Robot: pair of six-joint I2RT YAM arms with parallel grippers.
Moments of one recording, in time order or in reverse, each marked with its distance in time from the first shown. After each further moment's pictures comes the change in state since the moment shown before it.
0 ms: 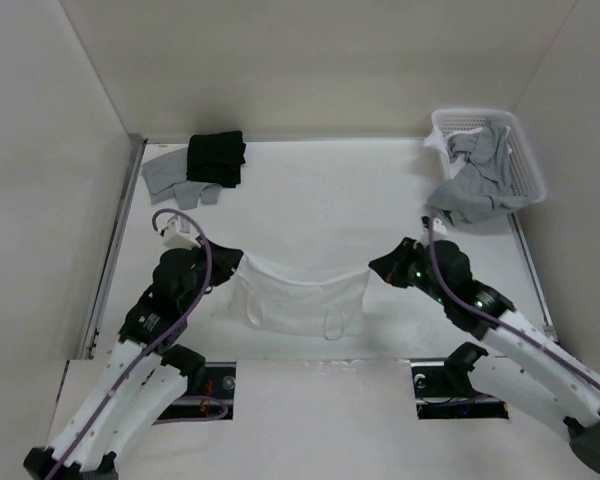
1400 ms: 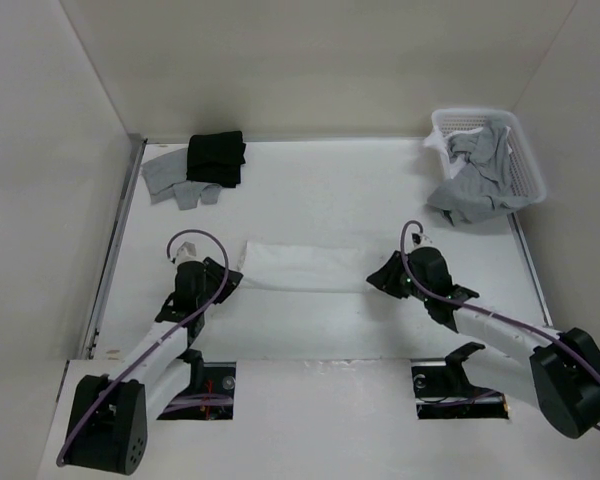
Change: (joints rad) left arm 0.286 0.385 -0.476 0.598 0.172 -0.038; right arm -0.211 0.381 -0.280 0.414 -0.174 0.025
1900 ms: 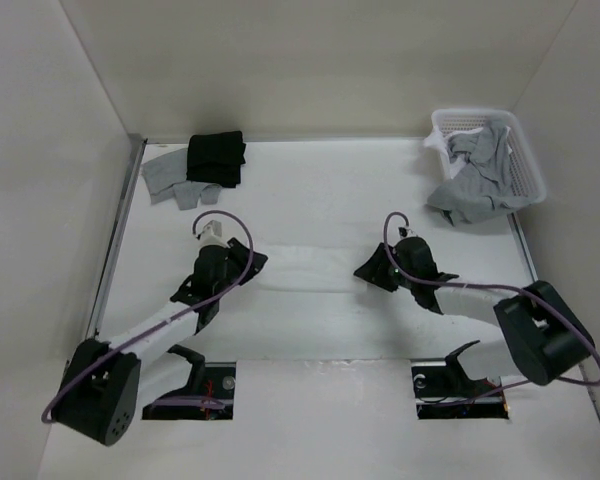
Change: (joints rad) left arm -0.205 0.137 0.134 0.127 -0.060 -0.001; right arm -0.003 0.276 0.075 0.137 -0.034 0.001
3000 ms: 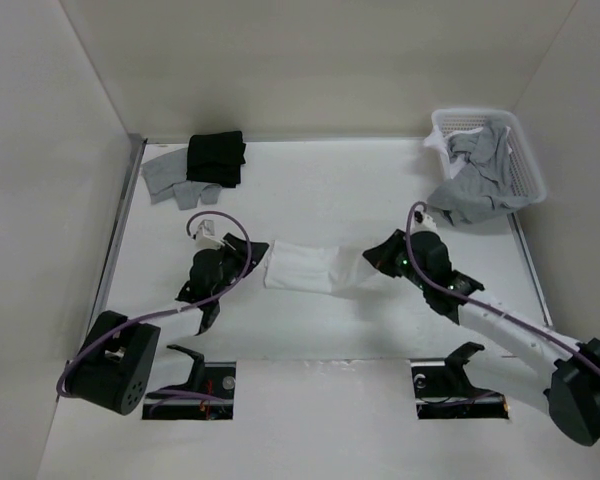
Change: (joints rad) left arm 0.035 0.219 -0.084 0.497 0.058 -0.100; right arm 0.055 -0.366 0.030 -0.164 0.161 0.066
